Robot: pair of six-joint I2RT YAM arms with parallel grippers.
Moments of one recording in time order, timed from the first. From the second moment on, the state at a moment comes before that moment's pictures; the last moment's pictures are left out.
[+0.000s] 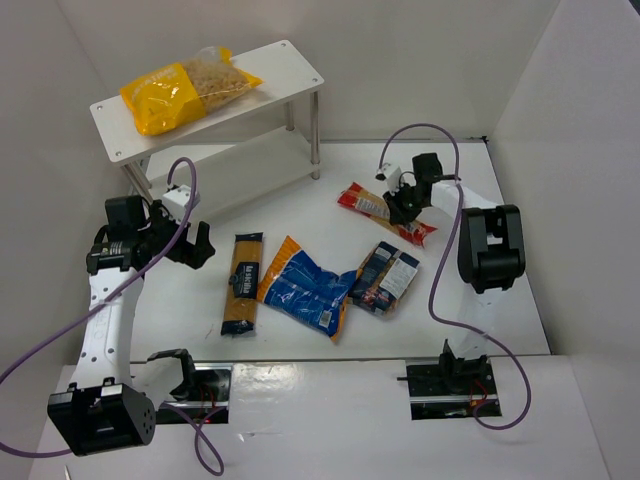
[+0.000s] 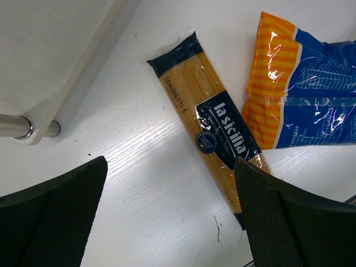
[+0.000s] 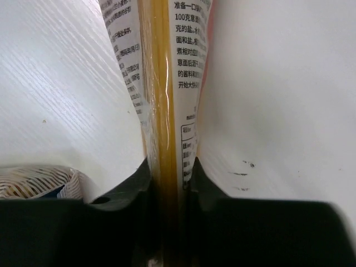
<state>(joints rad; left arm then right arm) 0.19 1.00 0.97 -0.75 0.54 0.44 0.08 1.95 1.36 -0.48 -0.39 -0.65</state>
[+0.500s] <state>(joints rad) 0.19 0.99 0.97 -0.75 0.54 0.44 0.13 1.79 1.42 -0.68 -0.54 -0.58</state>
